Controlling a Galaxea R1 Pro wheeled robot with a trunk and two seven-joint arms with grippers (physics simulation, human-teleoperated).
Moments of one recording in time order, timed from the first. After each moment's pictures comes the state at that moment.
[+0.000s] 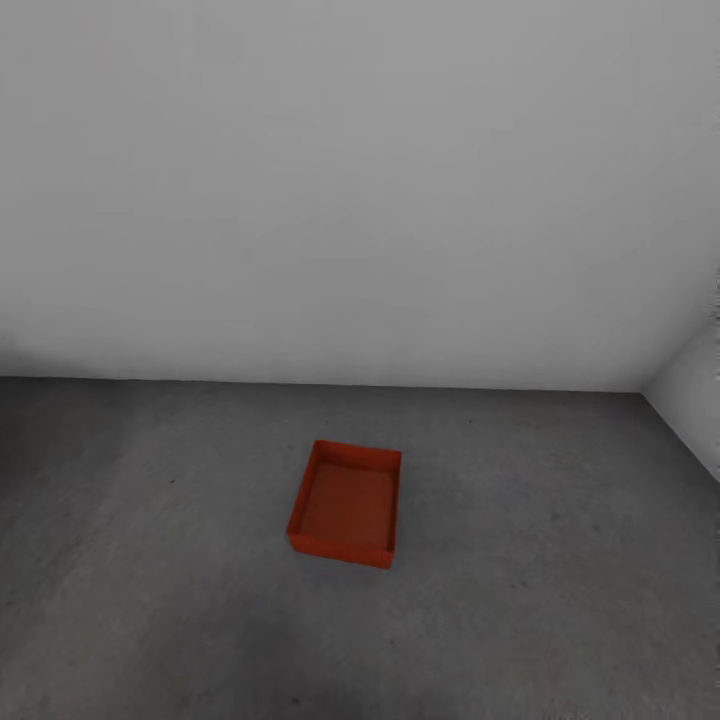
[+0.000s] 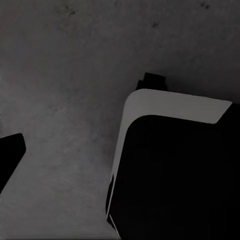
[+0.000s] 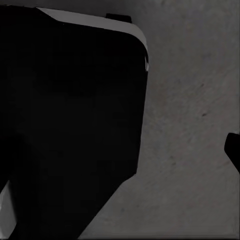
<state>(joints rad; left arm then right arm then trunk) -0.40 0.02 -0.23 0.00 0.40 0.01 0.17 -0.20 0.08 0.14 0.03 -0.04 -0.16 -0.22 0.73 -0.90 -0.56</state>
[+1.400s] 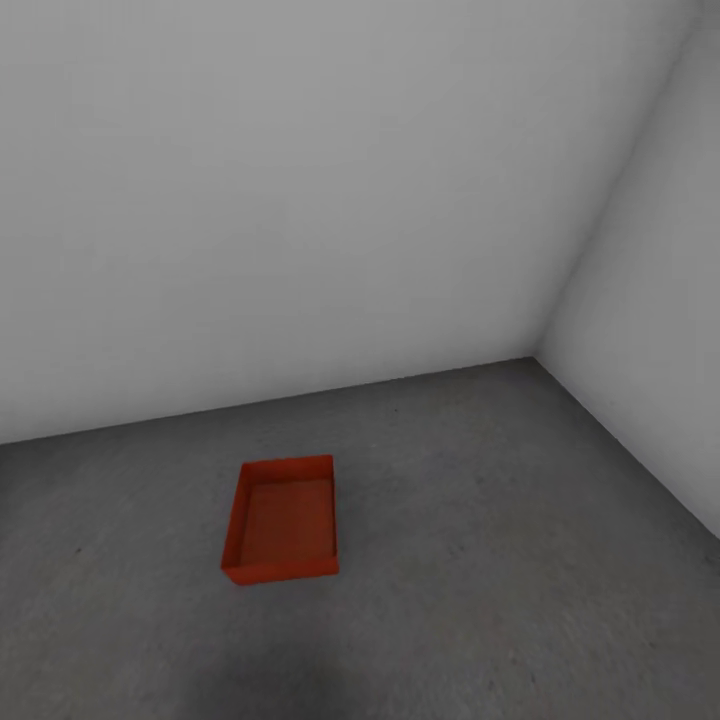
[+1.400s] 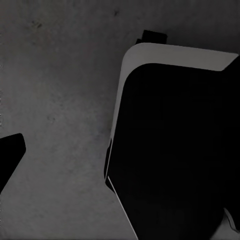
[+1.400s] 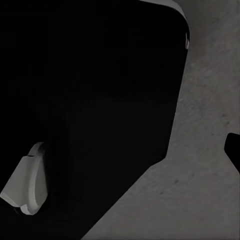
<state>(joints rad) -0.30 0.00 -0.22 0.00 0.39 0.00 0.17 -0.17 0.08 0.14 0.03 -0.04 -0.13 -0.10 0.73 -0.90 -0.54</state>
